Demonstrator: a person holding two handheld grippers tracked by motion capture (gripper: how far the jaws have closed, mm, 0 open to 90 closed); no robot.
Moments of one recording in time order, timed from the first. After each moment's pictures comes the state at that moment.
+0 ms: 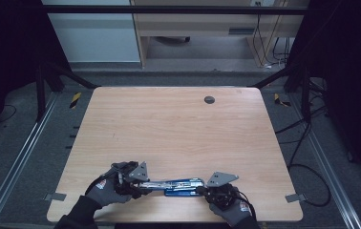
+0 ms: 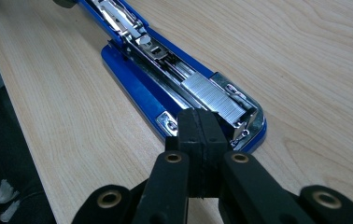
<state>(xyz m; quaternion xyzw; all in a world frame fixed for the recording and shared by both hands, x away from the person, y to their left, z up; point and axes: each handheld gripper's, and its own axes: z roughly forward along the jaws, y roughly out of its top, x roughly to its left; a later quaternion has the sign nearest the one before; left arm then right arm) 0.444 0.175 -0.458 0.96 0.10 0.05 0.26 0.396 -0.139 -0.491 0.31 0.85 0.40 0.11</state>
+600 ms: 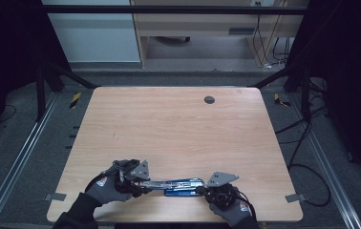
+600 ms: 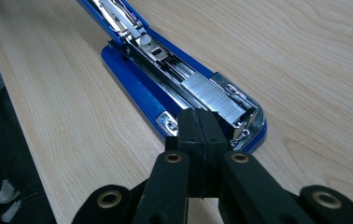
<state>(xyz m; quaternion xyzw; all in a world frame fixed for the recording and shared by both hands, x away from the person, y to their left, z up) 0.445 0.169 -0.446 0.96 0.09 0.05 0.24 0.396 -0.139 -0.491 0.31 0.86 0.40 0.11</state>
